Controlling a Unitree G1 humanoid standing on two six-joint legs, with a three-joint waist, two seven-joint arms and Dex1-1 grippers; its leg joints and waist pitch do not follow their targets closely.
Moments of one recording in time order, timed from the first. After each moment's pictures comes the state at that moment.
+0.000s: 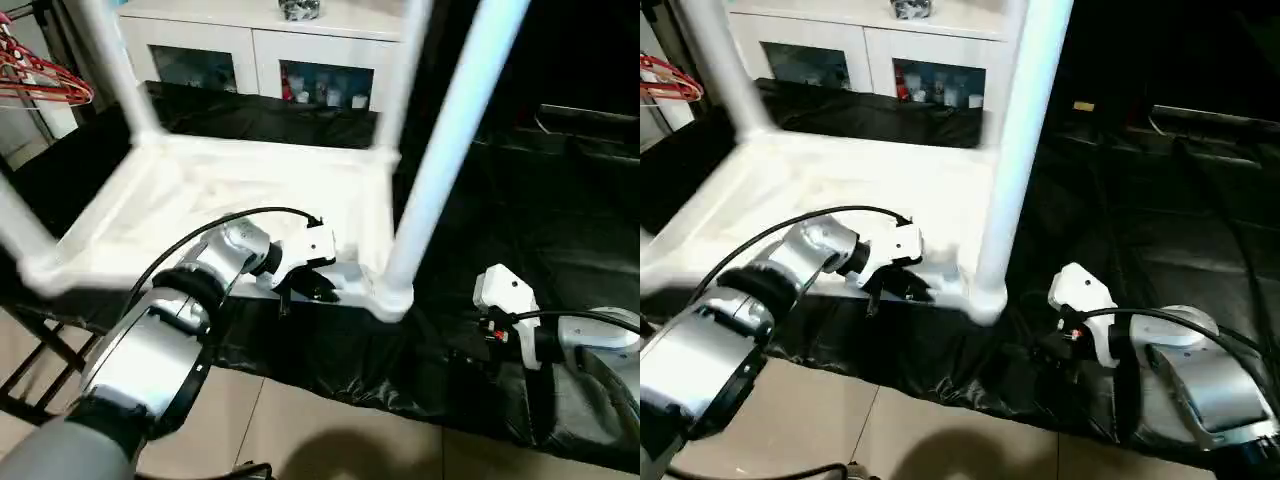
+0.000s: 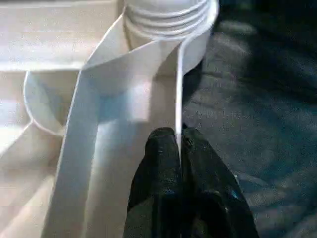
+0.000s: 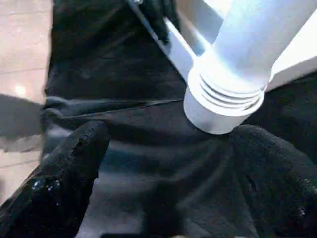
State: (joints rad) left arm -0.92 0.23 -0.33 1.17 0.16 -0.21 -1.19; right arm -0.15 -0.69 0.13 -0.05 0.23 0.38 1.01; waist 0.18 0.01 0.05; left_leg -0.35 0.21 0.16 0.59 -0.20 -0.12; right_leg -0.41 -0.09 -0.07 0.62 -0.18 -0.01
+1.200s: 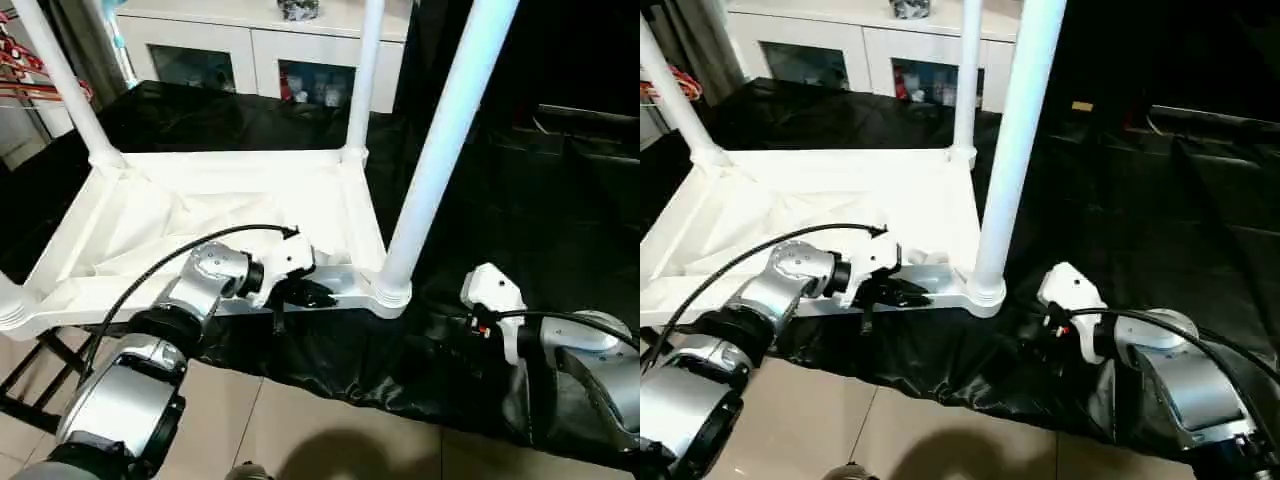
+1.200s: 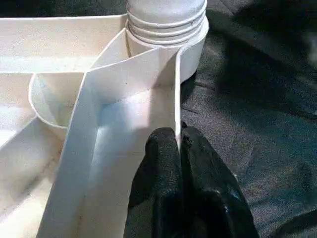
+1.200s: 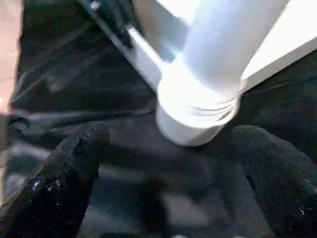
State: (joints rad) left arm -0.78 0.28 -0.27 1.01 0.09 -0.18 -1.24; right arm -0.17 -0.62 0.14 0.01 0.20 0.31 0.93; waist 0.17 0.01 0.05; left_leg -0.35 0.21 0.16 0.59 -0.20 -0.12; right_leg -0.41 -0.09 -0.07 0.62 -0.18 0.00
